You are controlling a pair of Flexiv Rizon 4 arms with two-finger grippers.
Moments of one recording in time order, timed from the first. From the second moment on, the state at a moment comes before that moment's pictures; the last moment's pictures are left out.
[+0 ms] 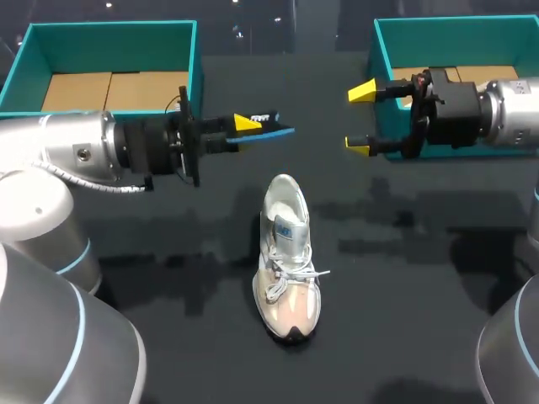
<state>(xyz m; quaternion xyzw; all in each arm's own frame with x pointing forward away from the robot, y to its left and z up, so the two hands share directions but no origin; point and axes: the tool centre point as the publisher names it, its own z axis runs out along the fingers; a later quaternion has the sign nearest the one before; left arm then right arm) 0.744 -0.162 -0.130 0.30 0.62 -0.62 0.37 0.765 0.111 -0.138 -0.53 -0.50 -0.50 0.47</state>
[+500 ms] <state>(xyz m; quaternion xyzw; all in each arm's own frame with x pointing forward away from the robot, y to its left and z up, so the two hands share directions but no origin) 0.765 -0.161 -0.142 0.45 0.56 -0.50 0.49 0.762 0.115 -0.139 -0.53 -0.51 -0.49 0.47</state>
